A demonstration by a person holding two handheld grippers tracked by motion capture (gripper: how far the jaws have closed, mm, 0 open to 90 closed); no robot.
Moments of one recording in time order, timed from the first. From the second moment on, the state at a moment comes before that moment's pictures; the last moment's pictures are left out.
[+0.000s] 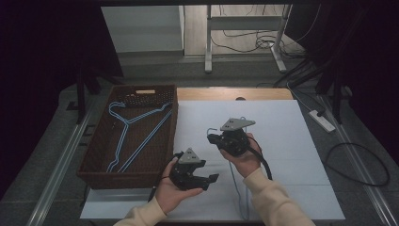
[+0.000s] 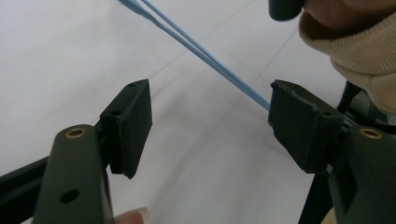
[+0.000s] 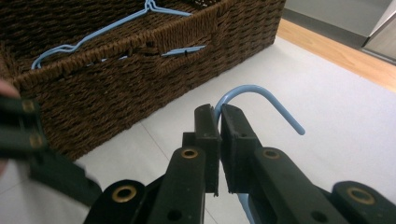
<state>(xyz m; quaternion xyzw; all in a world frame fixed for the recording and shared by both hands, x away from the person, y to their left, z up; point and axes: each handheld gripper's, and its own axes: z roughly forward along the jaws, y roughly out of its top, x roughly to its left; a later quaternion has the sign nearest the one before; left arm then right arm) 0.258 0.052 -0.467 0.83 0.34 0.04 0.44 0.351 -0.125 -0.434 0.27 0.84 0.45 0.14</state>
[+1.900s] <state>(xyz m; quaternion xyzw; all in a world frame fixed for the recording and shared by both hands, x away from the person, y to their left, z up) 0.315 0.017 -0.509 0.72 0.43 -0.22 0.50 0.339 -0.152 -0.413 0.28 0.79 0.51 0.21</state>
